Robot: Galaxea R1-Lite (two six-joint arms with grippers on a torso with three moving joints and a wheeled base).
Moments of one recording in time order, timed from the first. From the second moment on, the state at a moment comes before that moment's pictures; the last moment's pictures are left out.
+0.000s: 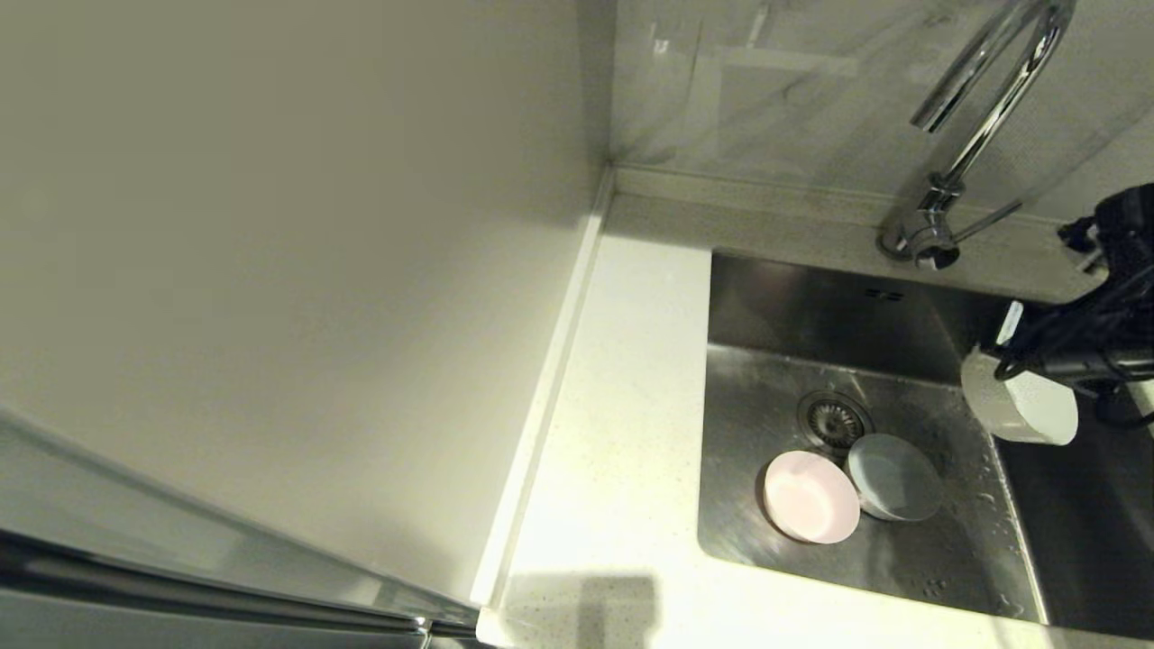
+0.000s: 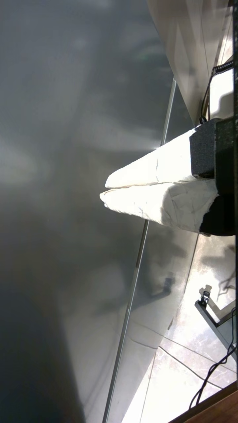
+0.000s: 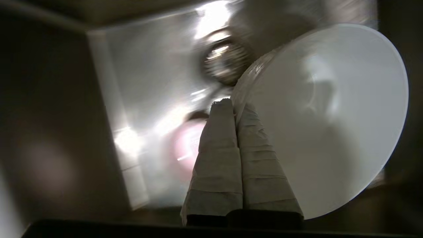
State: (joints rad) left arm 0.00 0.00 0.00 0.00 0.02 -0.02; right arm -0.11 1.65 -1.25 0.23 -0.02 0.42
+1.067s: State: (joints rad) left arm 0.00 0.00 0.00 0.00 0.01 -0.02; right arm -0.11 1.59 -1.73 0.92 1.16 1.33
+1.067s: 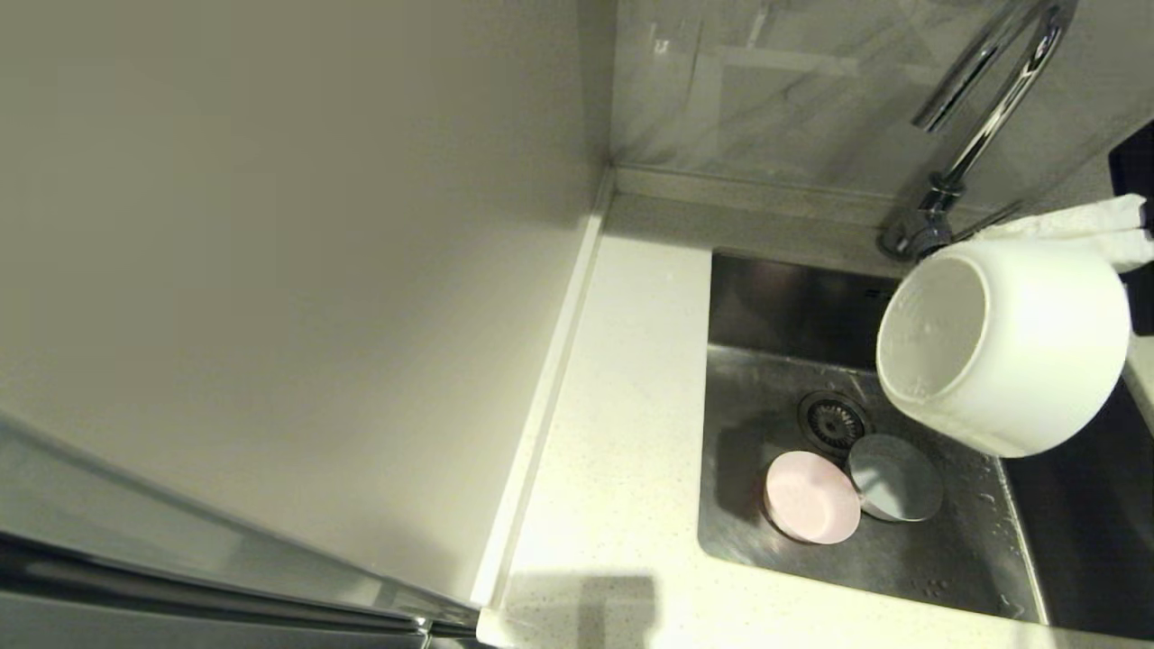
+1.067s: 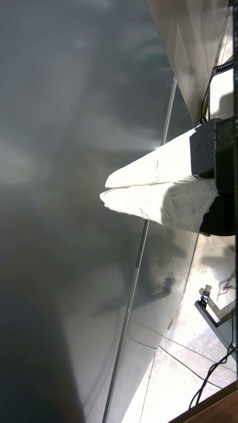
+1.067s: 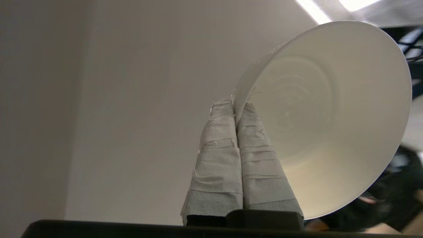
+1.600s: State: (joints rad) left arm 0.00 0.00 0.00 0.00 0.02 -0.02; right arm -0.15 1.51 -1.80 0.89 0.86 0.81
